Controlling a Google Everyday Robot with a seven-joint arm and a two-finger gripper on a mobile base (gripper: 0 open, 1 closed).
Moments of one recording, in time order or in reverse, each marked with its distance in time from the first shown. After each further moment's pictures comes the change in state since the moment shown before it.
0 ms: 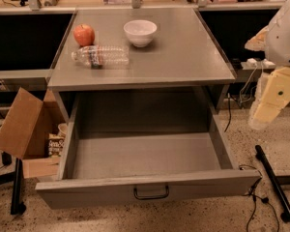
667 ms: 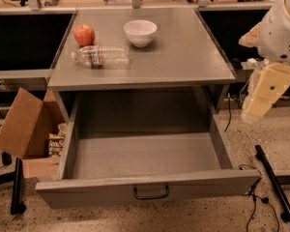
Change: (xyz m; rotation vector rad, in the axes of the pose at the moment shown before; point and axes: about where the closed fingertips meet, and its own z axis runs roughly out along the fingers) arm -0.009 -0.010 0.004 0.012 -0.024 -0.012
